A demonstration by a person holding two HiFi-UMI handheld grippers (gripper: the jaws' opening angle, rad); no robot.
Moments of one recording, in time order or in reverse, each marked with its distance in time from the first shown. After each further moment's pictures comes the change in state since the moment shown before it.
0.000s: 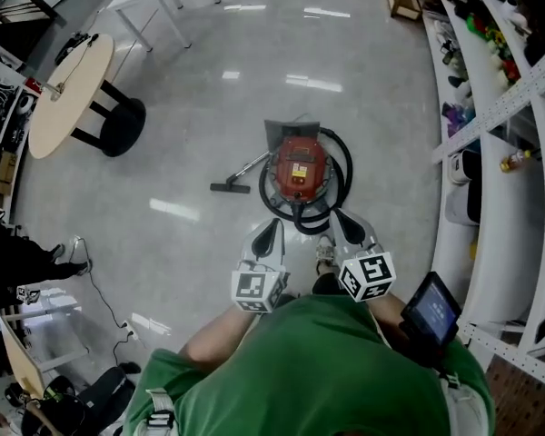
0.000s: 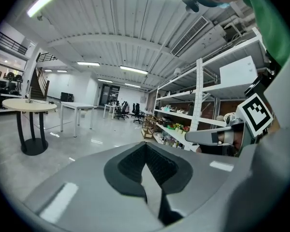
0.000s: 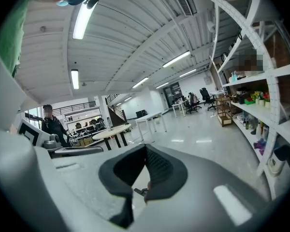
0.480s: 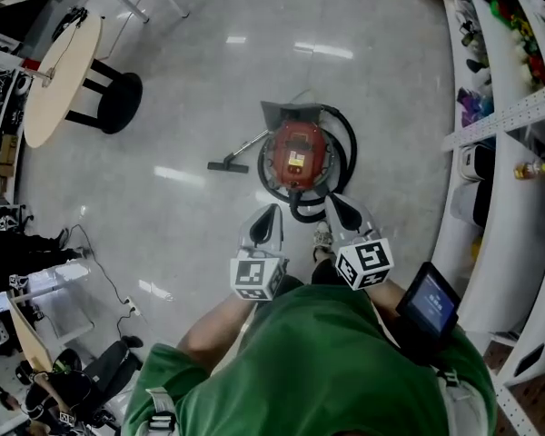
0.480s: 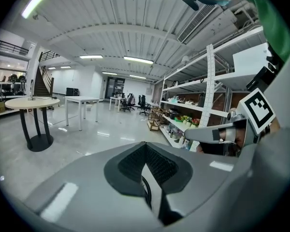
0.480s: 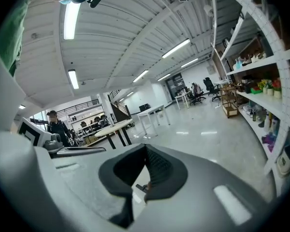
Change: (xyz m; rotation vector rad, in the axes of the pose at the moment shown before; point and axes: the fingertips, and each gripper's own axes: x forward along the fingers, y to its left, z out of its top) left arm 0.092 0.006 -0.019 -0.008 0.110 0.079; right arm 0.068 -0.070 -0.006 0.043 0.089 0.070
